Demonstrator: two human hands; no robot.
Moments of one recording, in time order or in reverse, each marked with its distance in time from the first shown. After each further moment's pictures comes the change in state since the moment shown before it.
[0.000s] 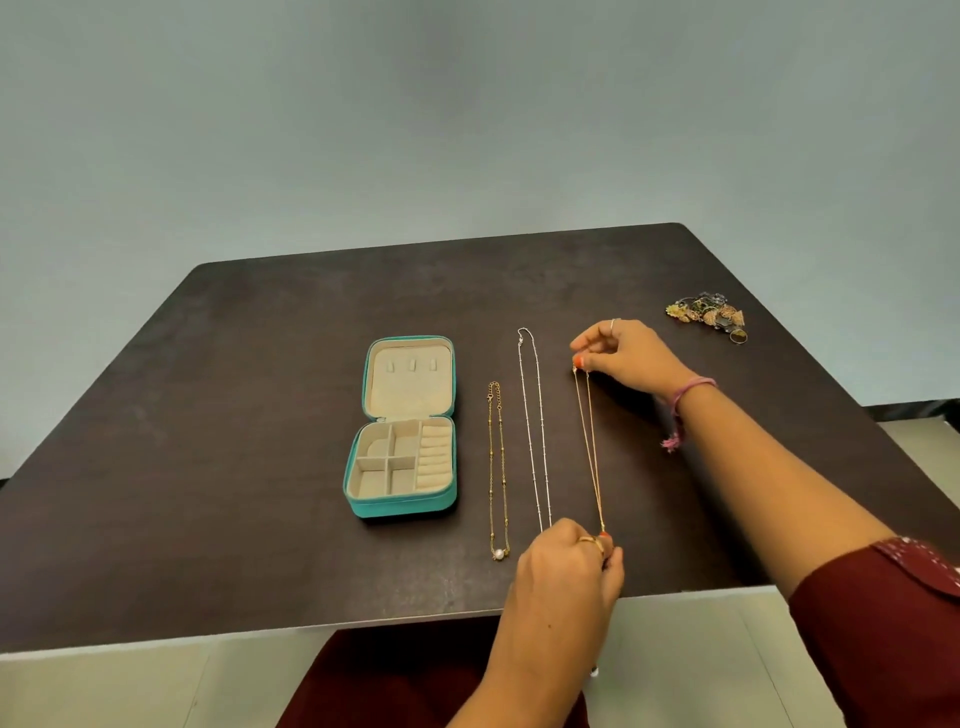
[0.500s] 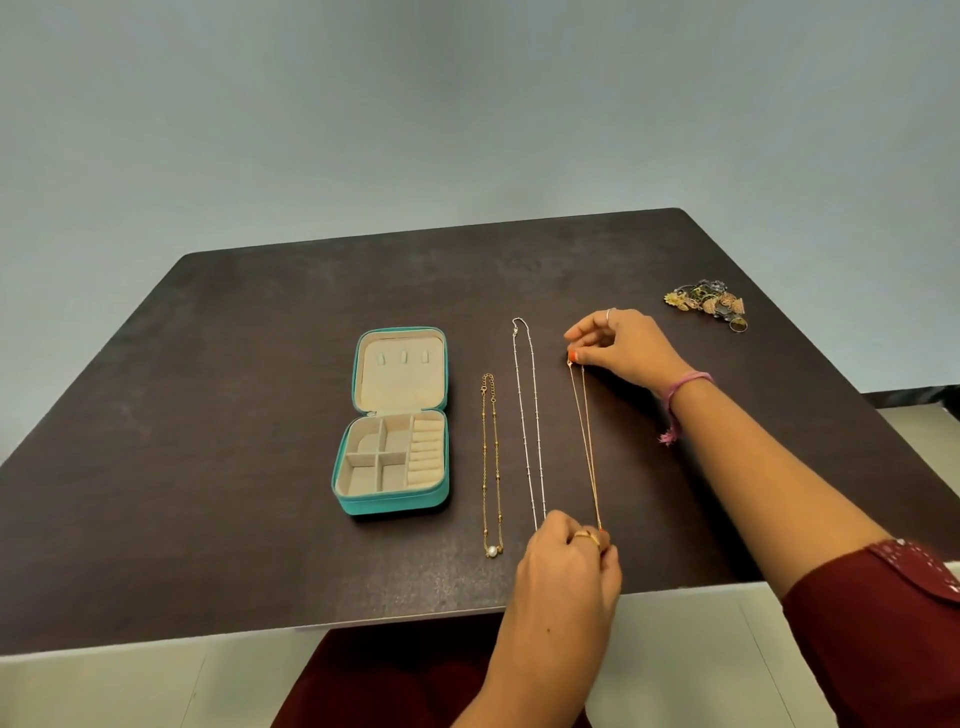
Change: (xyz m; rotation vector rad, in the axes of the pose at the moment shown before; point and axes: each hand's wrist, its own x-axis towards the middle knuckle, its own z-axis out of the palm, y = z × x) left_hand -0.003 0.008 0.001 -0.001 -0.006 -0.028; right_hand 0.001 0.002 0.001 -0.070 0.018 -0.036
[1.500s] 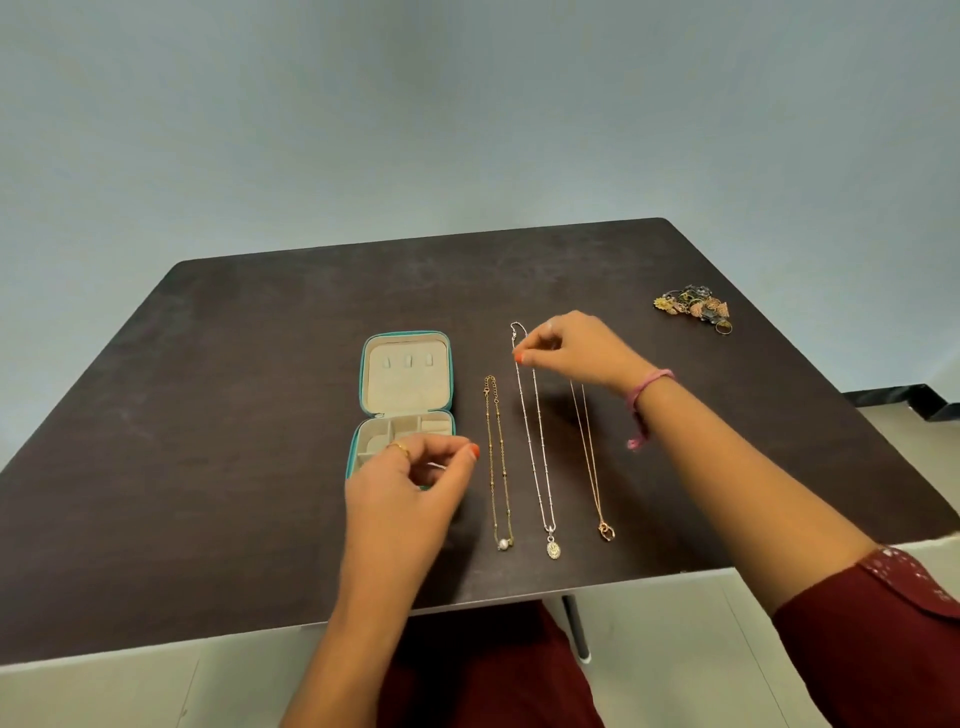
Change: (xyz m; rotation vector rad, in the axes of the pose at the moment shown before) left_hand 0.016 -0.043 -0.113 -0.492 0.329 -0.375; right_hand -0.015 -0.064 0.021 -0.213 -0.076 -0.113
